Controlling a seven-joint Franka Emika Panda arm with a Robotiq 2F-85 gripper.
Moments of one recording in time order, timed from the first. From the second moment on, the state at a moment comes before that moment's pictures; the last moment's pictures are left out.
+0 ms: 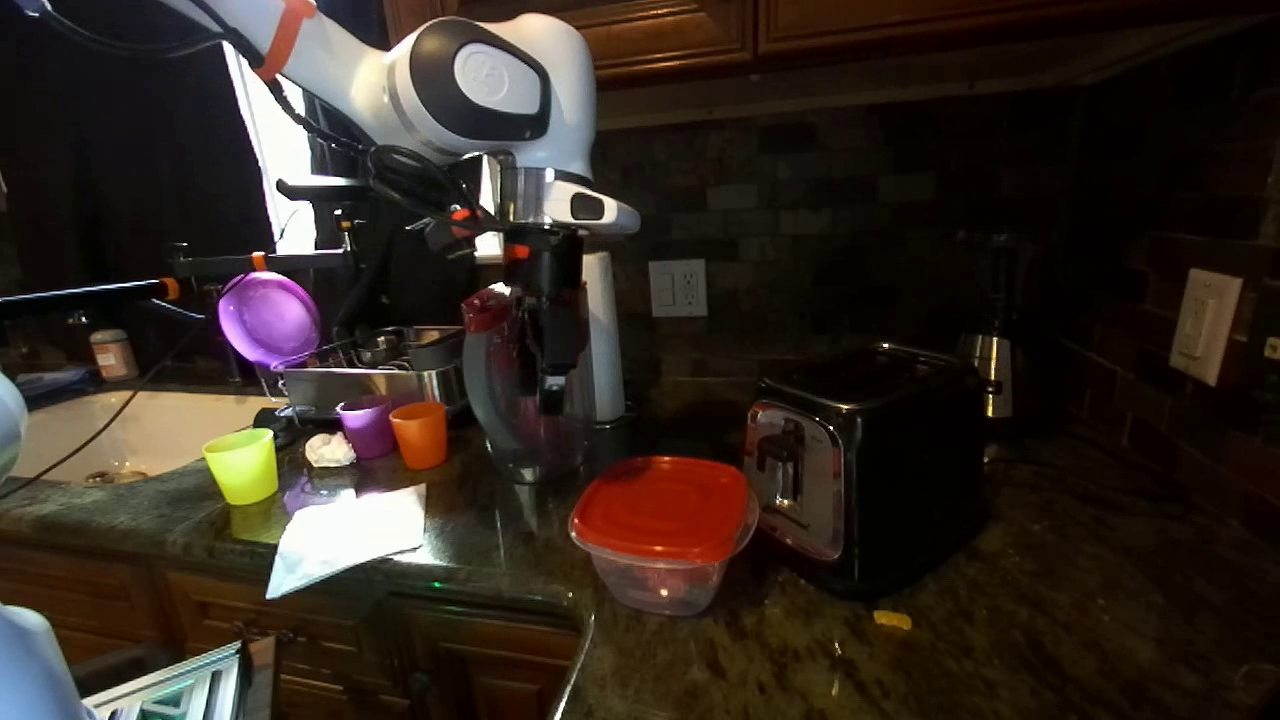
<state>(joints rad) 0.04 -0.34 0.15 -2.41 -0.02 1.90 0.27</state>
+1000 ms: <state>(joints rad) 0.01 -0.36 -0.02 -2.45 -0.09 1.96 -0.18</state>
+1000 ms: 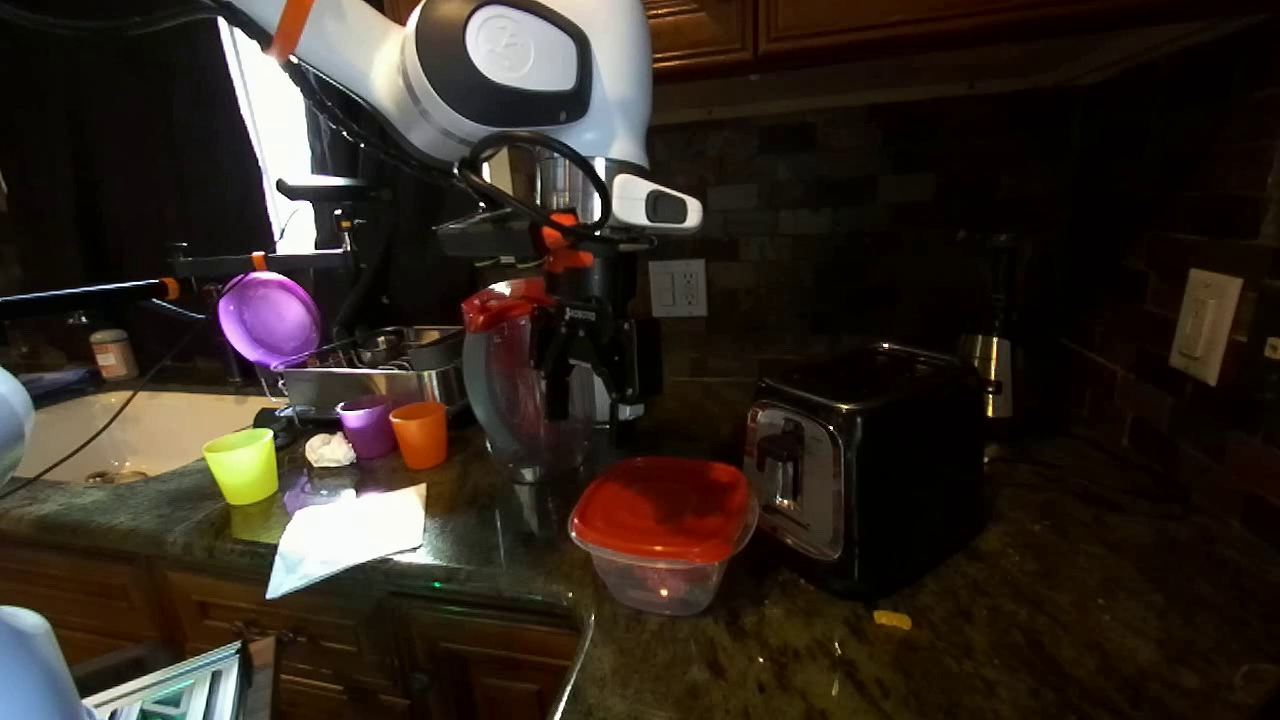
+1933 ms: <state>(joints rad) -0.01 -0.35 -0.09 -2.46 -0.09 1.99 -0.29</state>
